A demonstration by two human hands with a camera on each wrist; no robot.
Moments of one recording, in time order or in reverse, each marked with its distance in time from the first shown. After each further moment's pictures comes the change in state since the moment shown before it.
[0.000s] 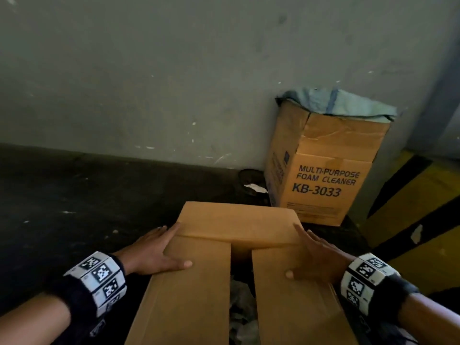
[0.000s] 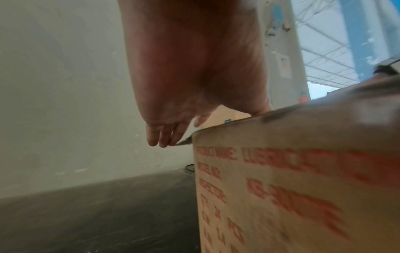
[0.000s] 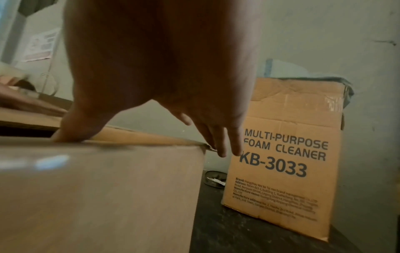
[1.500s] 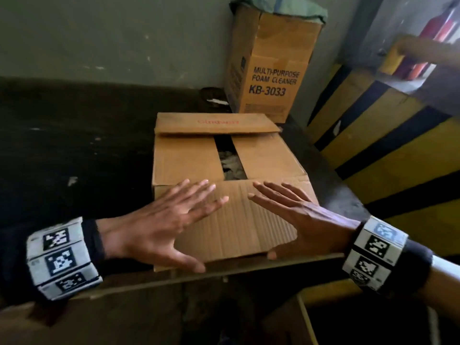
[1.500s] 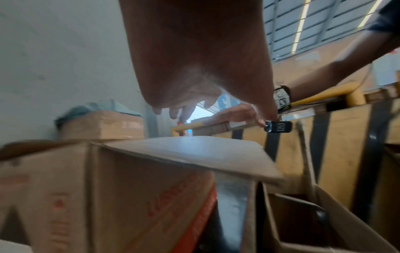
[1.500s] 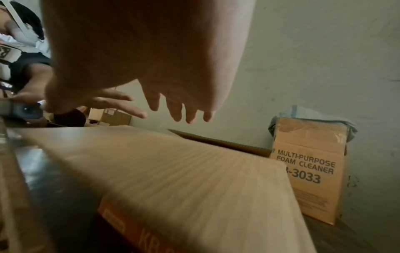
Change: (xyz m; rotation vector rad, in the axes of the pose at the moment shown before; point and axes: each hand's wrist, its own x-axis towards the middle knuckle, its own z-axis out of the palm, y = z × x) left_hand -0.269 0.026 0.130 0.500 0.024 0.826; right_hand -0.300 -0.067 0.178 -0.237 0.235 -0.513
